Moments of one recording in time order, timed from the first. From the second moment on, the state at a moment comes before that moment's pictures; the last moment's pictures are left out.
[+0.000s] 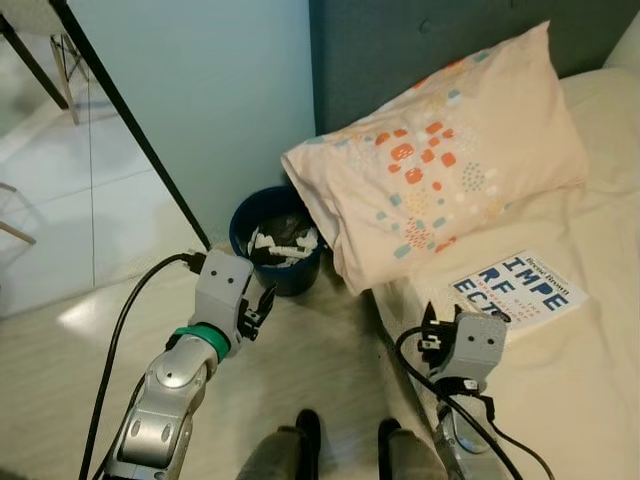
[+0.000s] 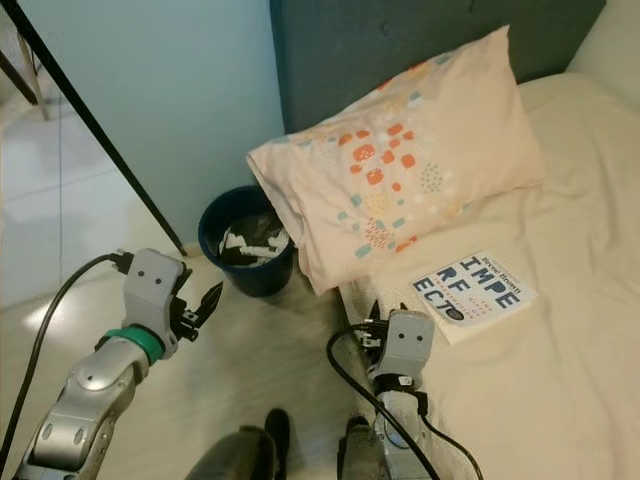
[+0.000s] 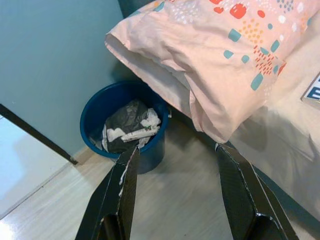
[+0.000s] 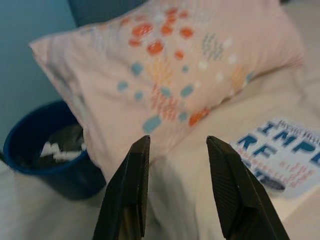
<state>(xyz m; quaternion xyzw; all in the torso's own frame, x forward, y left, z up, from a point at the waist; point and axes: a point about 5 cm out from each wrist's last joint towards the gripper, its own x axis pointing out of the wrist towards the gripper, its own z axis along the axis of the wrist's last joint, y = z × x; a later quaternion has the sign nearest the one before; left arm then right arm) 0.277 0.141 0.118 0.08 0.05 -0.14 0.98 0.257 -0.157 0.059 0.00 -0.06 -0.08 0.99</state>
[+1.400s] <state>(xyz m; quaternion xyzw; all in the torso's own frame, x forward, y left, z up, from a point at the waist) 0.309 0.145 0.091 0.10 0.01 -0.06 0.99 0.294 -0.158 0.097 -0.06 -0.08 0.00 0.99</state>
